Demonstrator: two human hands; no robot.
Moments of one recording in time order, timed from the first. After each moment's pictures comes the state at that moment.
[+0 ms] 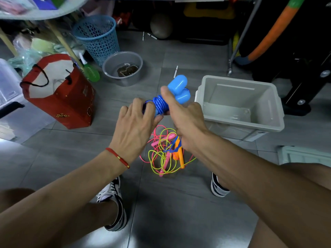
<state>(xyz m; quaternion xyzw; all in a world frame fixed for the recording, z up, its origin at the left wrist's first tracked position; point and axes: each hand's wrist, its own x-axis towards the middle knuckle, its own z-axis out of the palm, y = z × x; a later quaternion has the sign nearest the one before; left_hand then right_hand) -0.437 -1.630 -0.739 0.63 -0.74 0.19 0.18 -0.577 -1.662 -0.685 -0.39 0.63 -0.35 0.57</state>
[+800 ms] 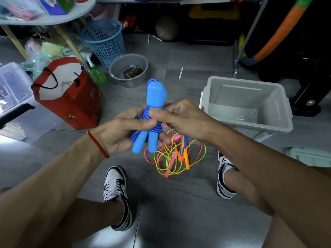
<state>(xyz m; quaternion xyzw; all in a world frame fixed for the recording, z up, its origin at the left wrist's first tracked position) -0.406 -1.622 -0.690 0.33 -0.42 -0.77 0.33 -0.595 -1.670 -0.678 -0.72 0.34 -0.21 0.58</state>
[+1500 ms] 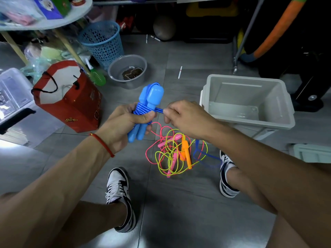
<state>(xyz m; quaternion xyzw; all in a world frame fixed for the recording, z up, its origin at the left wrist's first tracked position) -0.407 -1.635 -0.699 0.58 -0.39 -0.59 0.41 -0.597 -1.688 -0.695 -0.81 0.46 -0.12 0.35</state>
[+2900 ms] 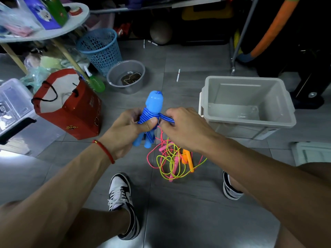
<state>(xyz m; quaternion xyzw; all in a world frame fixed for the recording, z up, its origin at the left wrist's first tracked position) -0.412 -1.637 -0.710 0.58 -0.47 -0.54 0.39 -0.593 -1.668 -0.698 -0.82 0.48 -0.17 0.27</state>
